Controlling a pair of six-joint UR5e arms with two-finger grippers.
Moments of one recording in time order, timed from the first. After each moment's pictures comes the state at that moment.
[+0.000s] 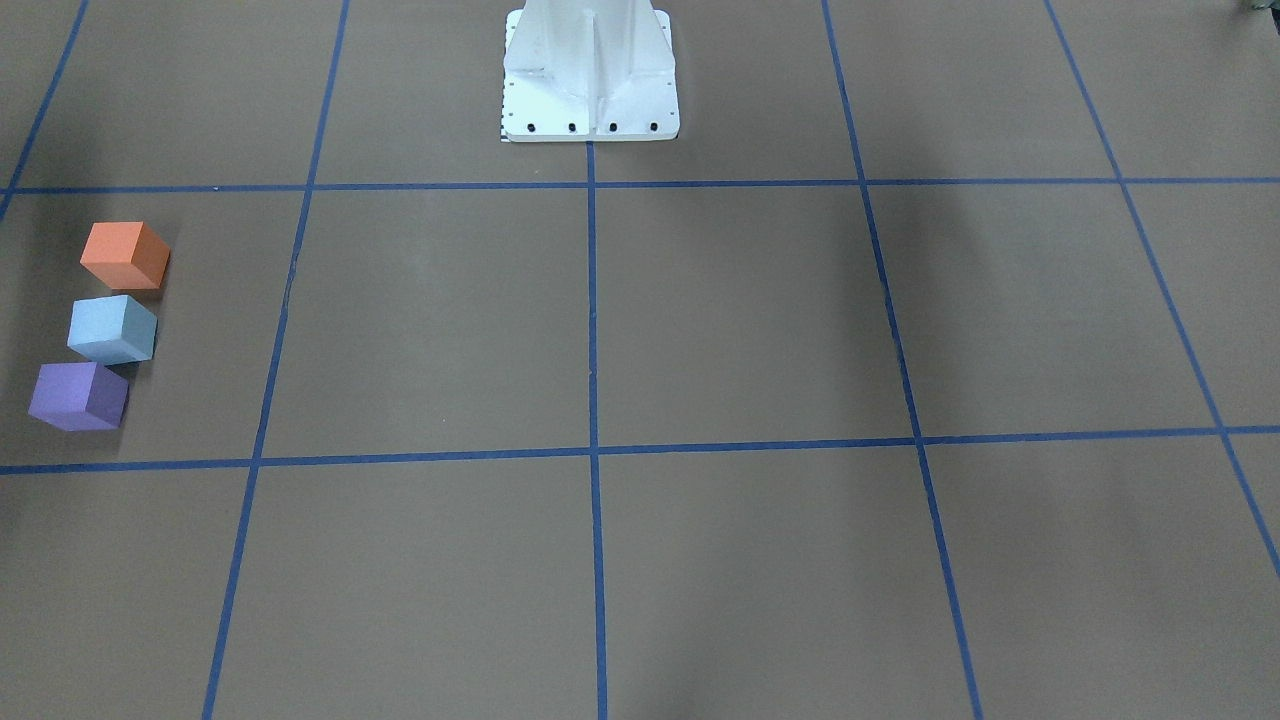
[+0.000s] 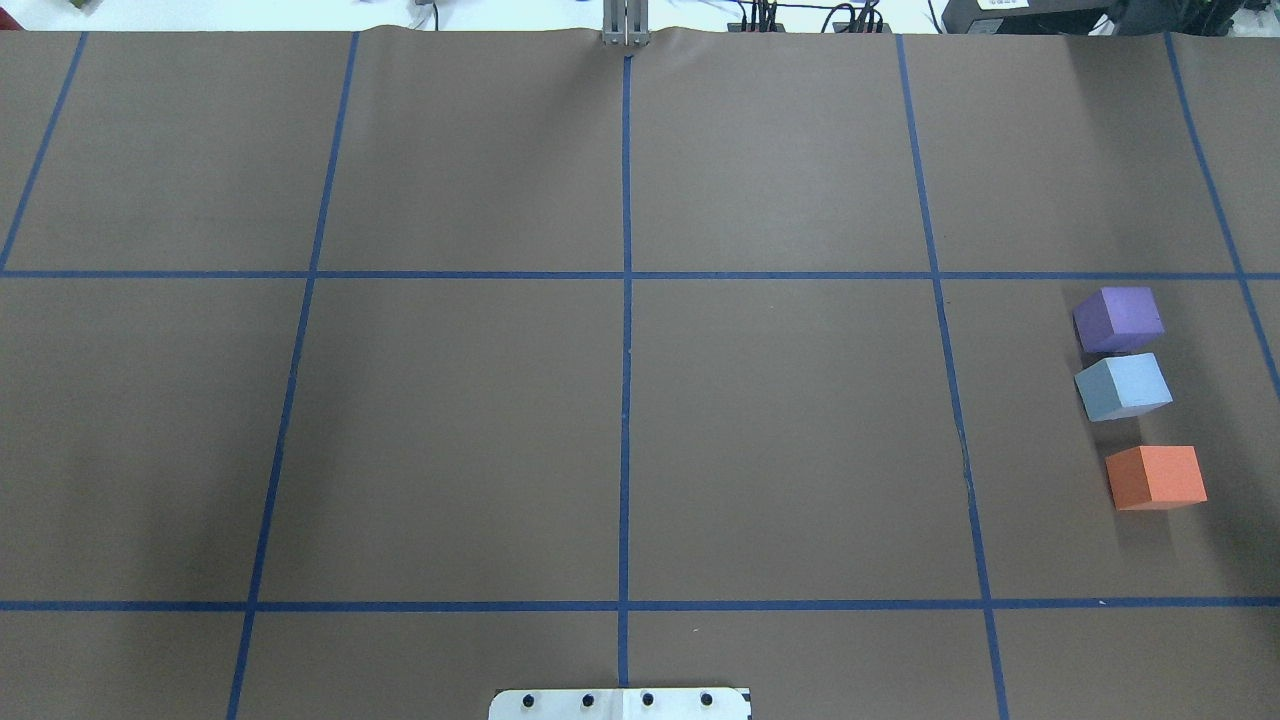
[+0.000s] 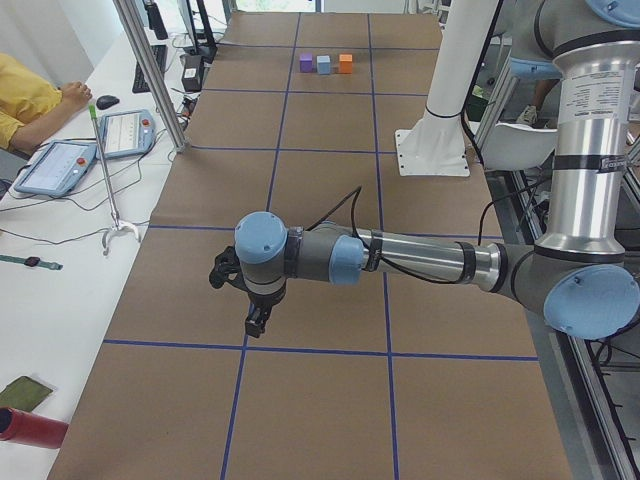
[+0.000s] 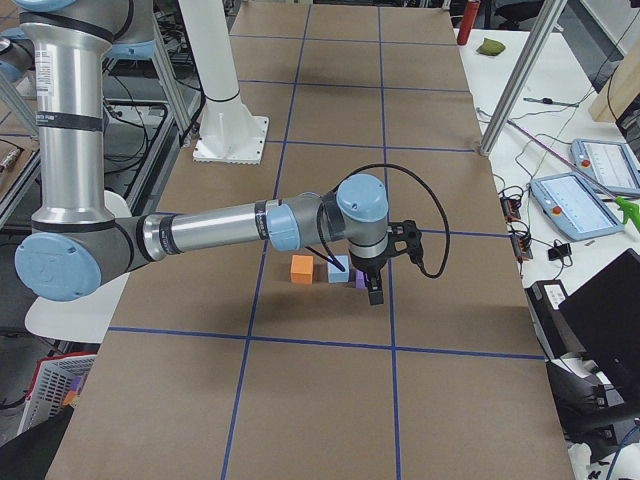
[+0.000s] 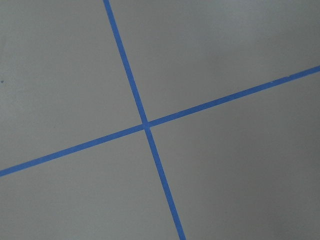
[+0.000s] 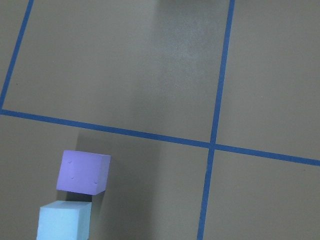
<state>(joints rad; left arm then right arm) -1.61 -1.56 -1.73 -1.56 -2.41 0.26 1.56 -1.62 1.83 -1.51 2.37 0.04</state>
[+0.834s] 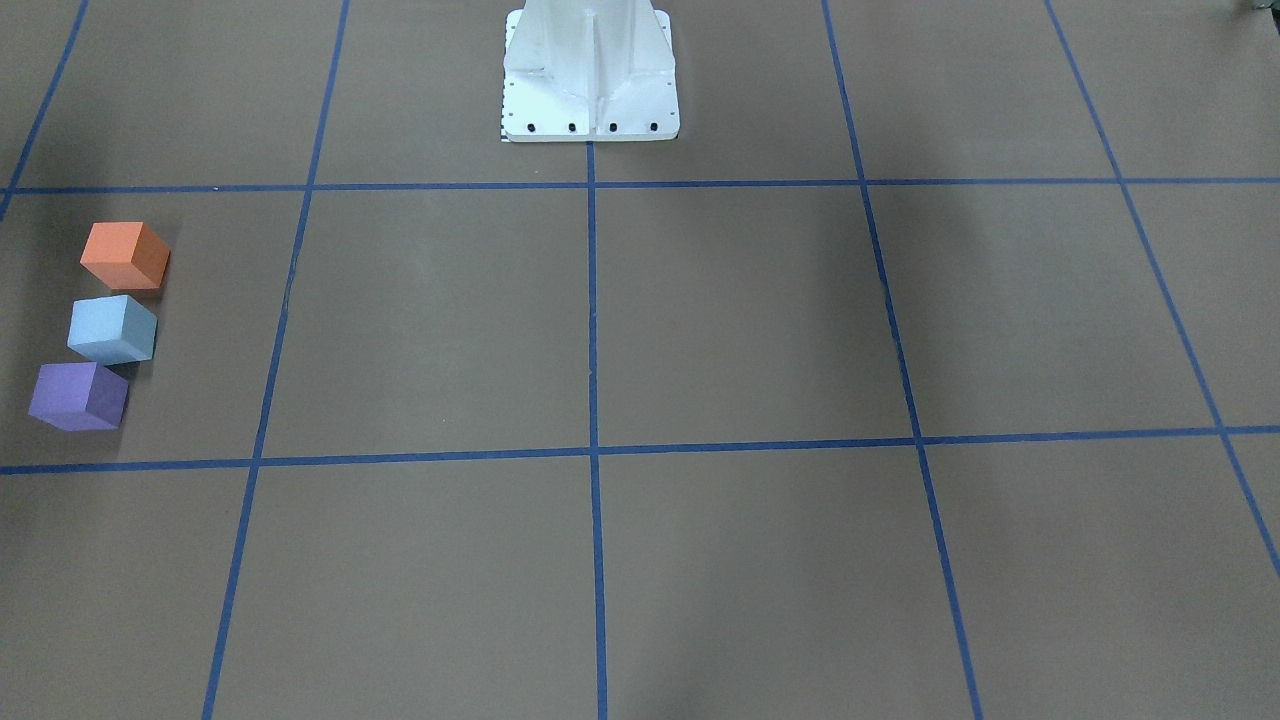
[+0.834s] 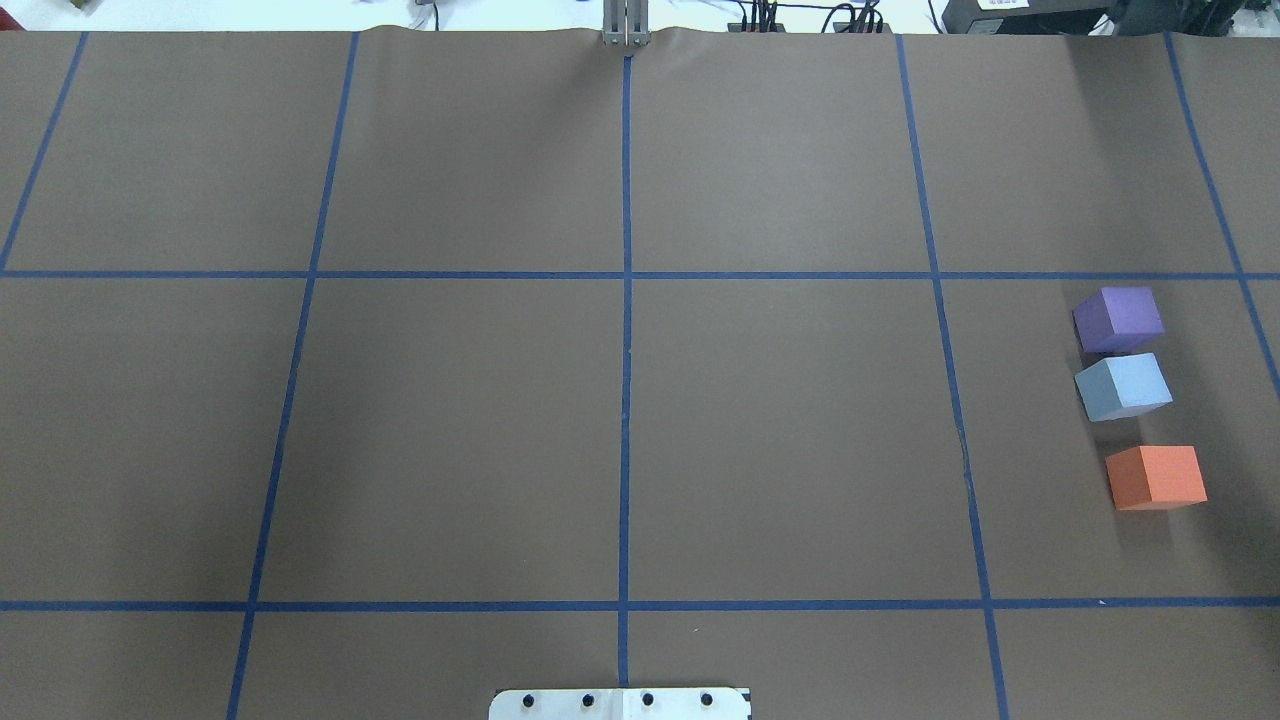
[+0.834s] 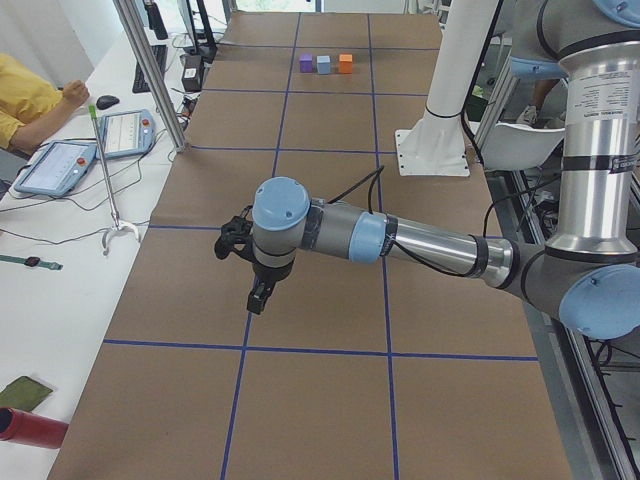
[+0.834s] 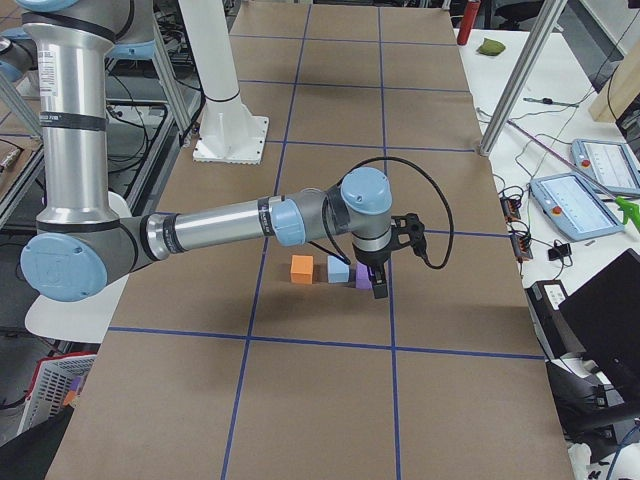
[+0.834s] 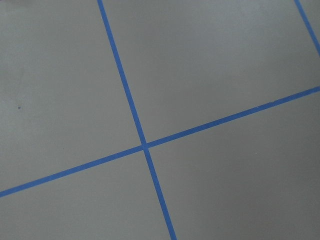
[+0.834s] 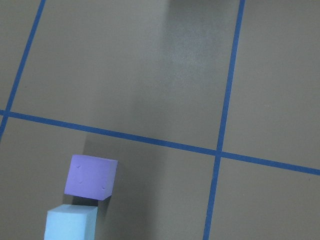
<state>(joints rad) -1.65 -1.51 -1.86 -1.56 -2.42 0.22 1.54 -1.60 1.82 -1.51 2.36 0.05</state>
